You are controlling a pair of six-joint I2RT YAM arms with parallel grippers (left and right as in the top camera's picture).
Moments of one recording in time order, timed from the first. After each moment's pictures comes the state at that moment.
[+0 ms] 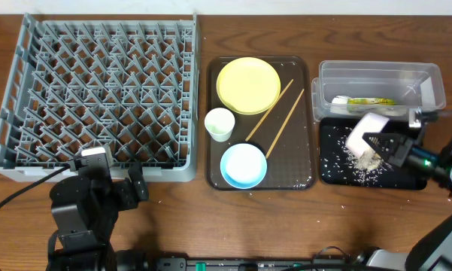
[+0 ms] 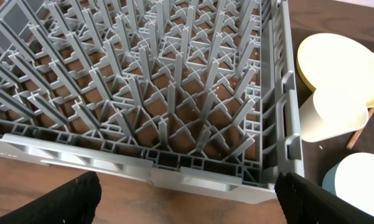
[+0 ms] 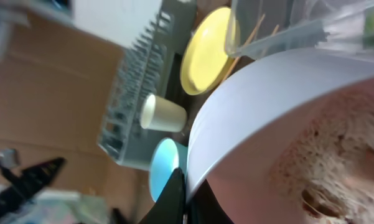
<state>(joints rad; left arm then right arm) 0.16 0.50 0.74 -0.90 0.08 -0.07 -0.65 1.56 0.90 -0.94 -1.27 -0.46</state>
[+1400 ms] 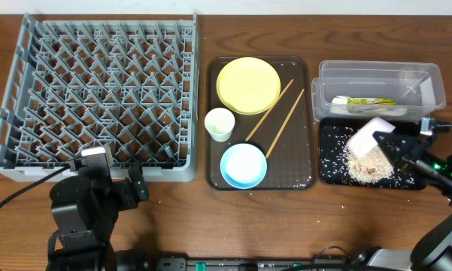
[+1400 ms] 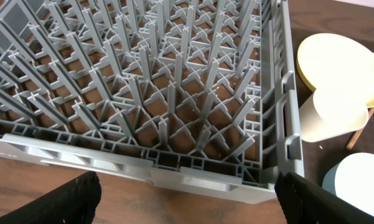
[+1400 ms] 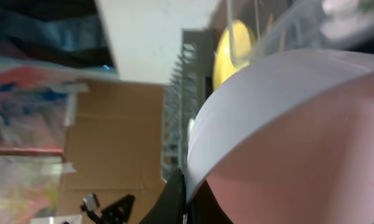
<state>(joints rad) 0.16 0.50 0.74 -0.90 0.08 -0.07 -0.70 1.58 0.88 -0.93 -1.39 -0.17</state>
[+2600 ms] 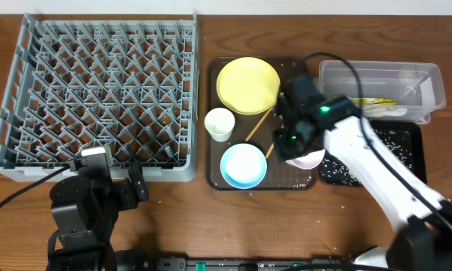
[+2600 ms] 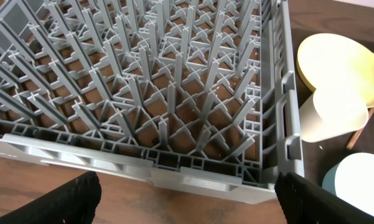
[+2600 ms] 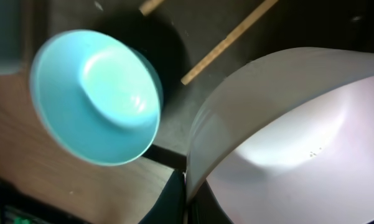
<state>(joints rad) 0.16 0.50 0.74 -0.90 0.08 -0.07 0.48 1.64 1.27 -1.06 -0.16 0.23</state>
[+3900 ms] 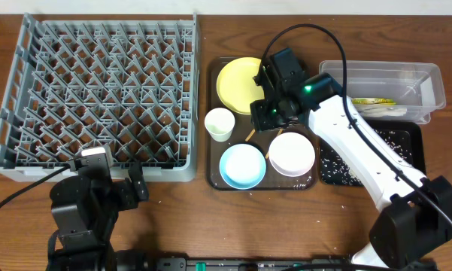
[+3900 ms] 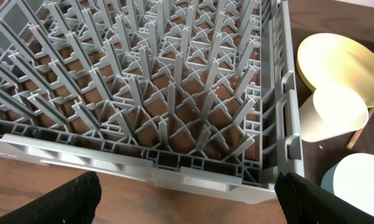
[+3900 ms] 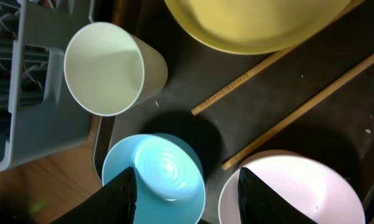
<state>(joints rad) 0.16 0.50 0.74 -0.90 0.08 -0.07 0.51 1.76 1.51 -0.96 -0.19 0.30</state>
